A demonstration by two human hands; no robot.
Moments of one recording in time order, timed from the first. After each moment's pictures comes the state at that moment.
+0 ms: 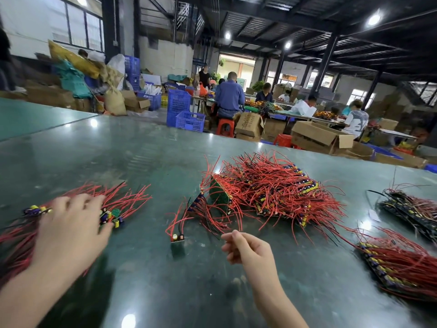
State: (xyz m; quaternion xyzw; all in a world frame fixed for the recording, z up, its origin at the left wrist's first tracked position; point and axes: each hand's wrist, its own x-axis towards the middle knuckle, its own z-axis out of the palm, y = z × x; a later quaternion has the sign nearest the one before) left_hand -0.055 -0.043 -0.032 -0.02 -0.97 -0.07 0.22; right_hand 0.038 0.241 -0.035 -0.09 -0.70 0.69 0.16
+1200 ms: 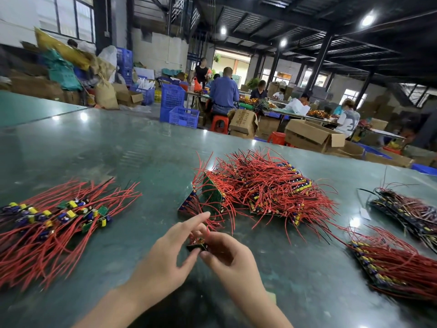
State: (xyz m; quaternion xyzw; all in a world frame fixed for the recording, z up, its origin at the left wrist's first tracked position) left_hand -0.010 0.088 -0.057 -0.38 -0.77 -0.48 0.18; right_hand 0.038 0.237 -0.046 0.03 -0.82 0.54 0.17
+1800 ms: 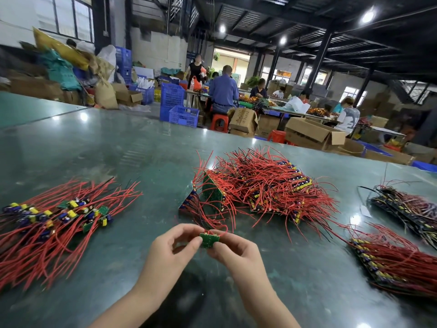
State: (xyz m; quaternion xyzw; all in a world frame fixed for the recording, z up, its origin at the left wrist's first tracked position) left_hand -0.005 0.102 -0.062 -0.20 -0.68 -0.71 0.04; right_hand 0.040 0.236 -0.036 -0.07 -0.69 0.71 0.11
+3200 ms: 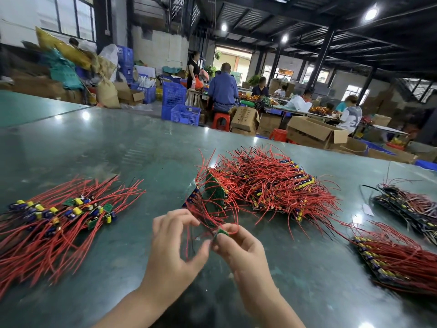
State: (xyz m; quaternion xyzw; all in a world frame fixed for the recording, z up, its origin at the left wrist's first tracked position) left_hand -0.001 0.101 -0.060 -0.27 -0.77 -0.48 0.34; right_hand 0.041 0.233 -0.040 -0.05 -0.59 0.79 0.14
